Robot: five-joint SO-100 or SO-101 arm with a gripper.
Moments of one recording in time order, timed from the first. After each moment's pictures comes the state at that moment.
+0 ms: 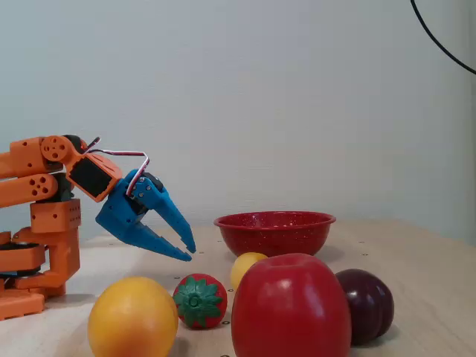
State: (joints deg) arm -1.5 184.5 178.2 50.4 6.0
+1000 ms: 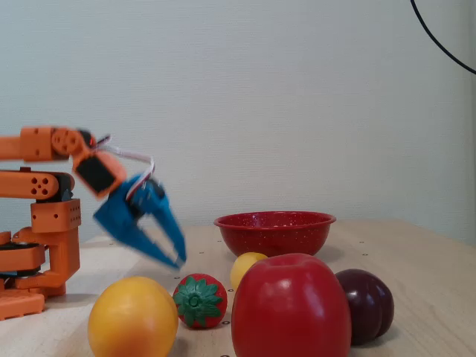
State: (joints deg) arm -0.5 167.3 165.6 50.4 1.7
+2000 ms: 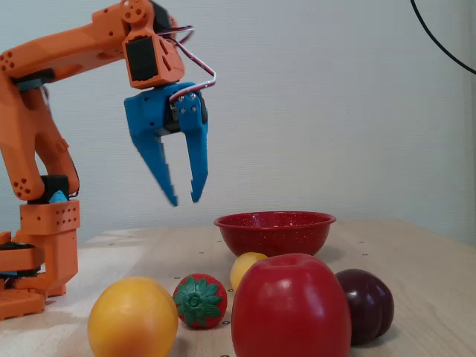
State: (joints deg) arm -22.3 102.2 89.6 93.6 22.5
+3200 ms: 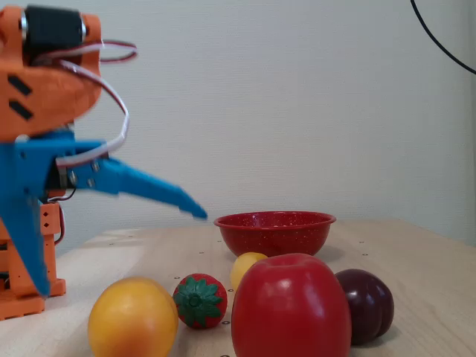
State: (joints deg) arm -60.5 79.5 84.0 90.6 75.5
